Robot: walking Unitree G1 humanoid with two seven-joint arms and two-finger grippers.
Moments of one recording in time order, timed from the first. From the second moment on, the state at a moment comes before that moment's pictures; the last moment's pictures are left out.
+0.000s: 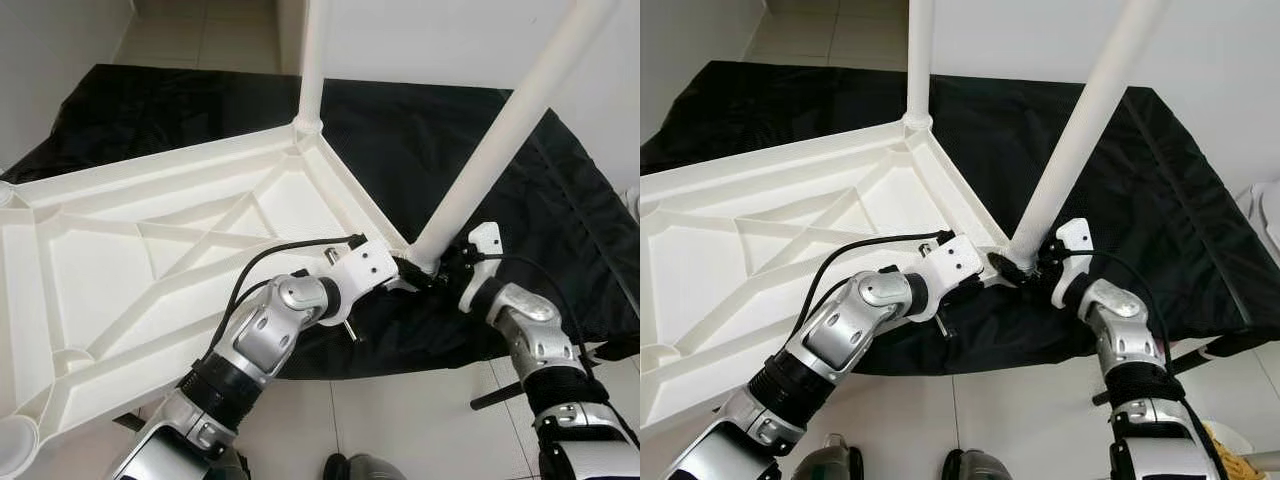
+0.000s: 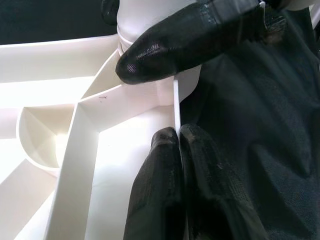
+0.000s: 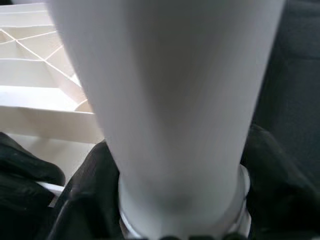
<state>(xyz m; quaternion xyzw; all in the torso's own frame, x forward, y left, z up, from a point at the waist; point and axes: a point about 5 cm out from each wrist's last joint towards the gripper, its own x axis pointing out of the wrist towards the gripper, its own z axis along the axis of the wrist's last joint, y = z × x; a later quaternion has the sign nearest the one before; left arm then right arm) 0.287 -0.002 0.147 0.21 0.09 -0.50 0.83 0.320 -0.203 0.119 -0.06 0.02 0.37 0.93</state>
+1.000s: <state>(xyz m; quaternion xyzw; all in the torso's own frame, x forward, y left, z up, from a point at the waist) 0.291 0.004 0.146 0.22 0.10 -0.48 0.84 0.327 -0.171 0.112 0.00 0.00 0.22 0.98</state>
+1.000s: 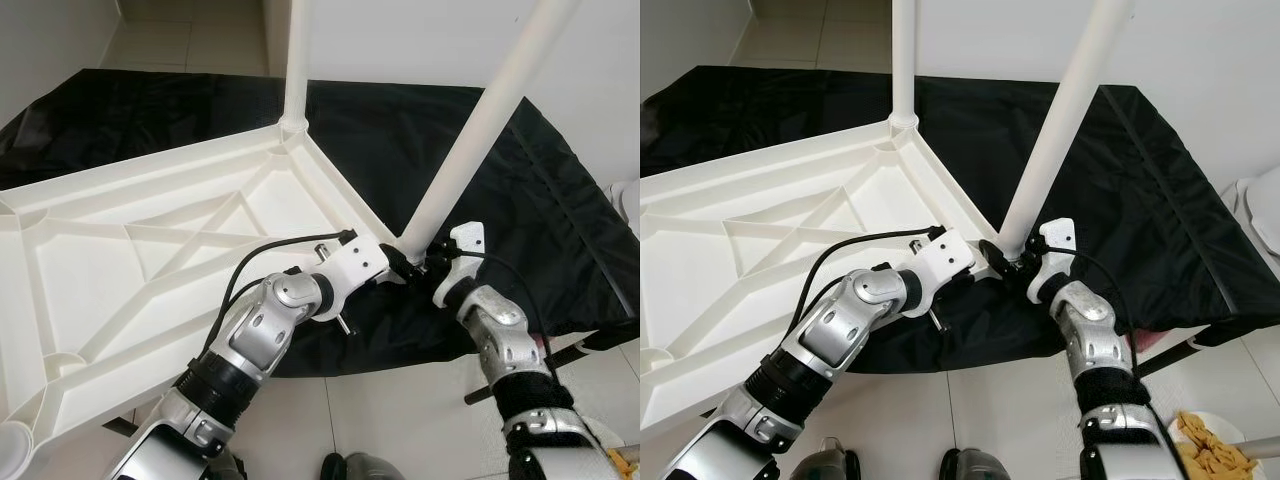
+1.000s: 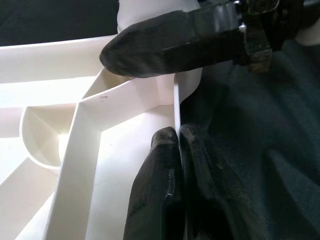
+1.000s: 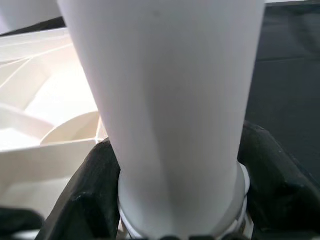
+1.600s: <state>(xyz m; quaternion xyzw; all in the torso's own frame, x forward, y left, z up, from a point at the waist) 0.292 0.004 0.147 0.22 0.10 -0.48 0.84 0.318 -0.140 0.117 0.04 0.01 0.02 1.00</state>
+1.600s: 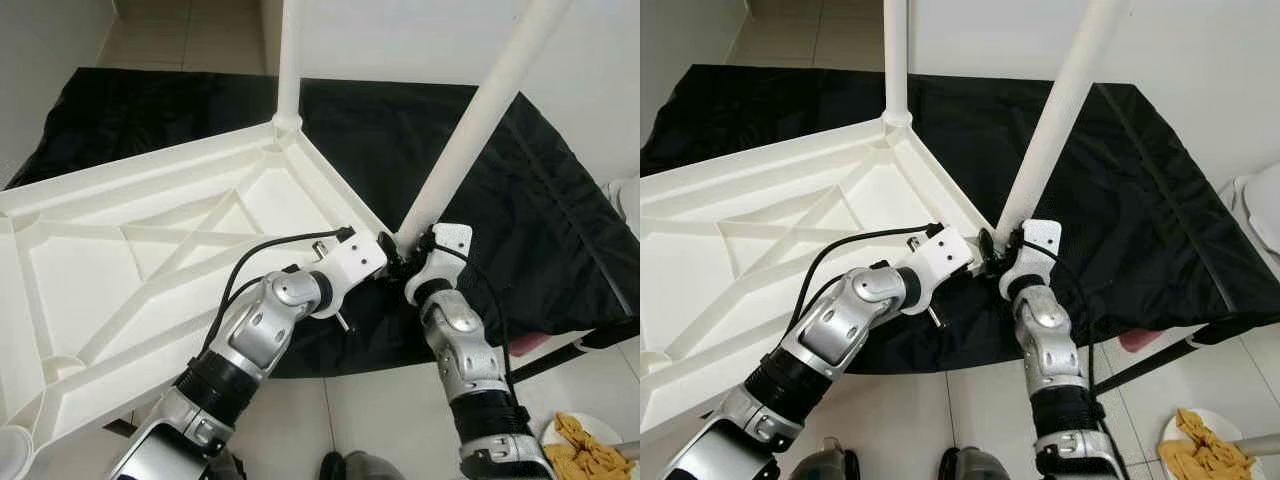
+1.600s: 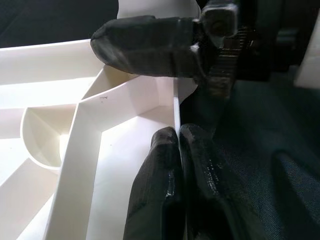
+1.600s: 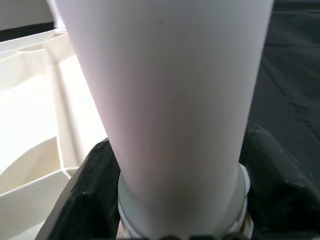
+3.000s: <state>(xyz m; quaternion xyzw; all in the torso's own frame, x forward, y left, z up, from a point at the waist) 0.280 -0.010 0.147 0.22 0.09 -0.51 0.83 0.303 -0.194 0.119 -0.04 -0.01 0.30 0.95</state>
